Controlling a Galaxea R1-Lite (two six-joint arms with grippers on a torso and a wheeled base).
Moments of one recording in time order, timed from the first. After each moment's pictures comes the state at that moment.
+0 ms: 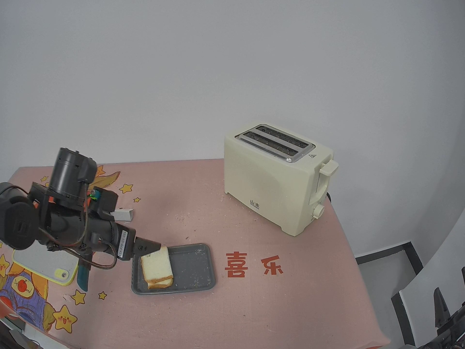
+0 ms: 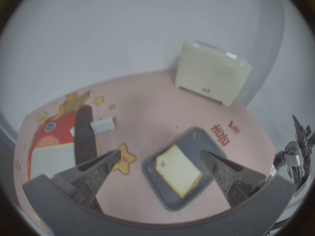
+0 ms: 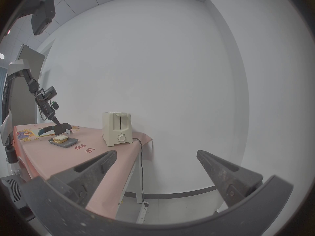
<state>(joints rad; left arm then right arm) -0.33 1.51 -0.81 0.05 -0.07 -0.02 0.00 0.02 -0.02 0.00 0.03 -0.03</state>
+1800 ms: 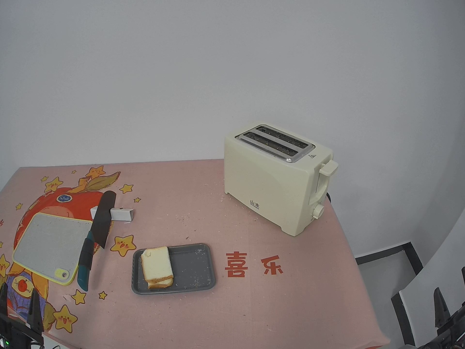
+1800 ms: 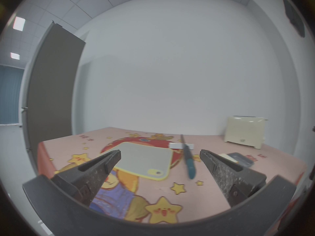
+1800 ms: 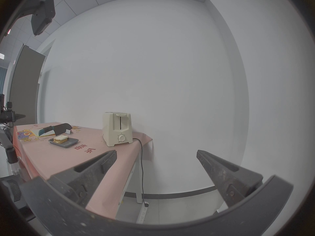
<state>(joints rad) -0.02 0.04 -0.02 -0.06 0.18 -0.04 0.00 0.02 -0.02 0.00 0.03 -0.03</state>
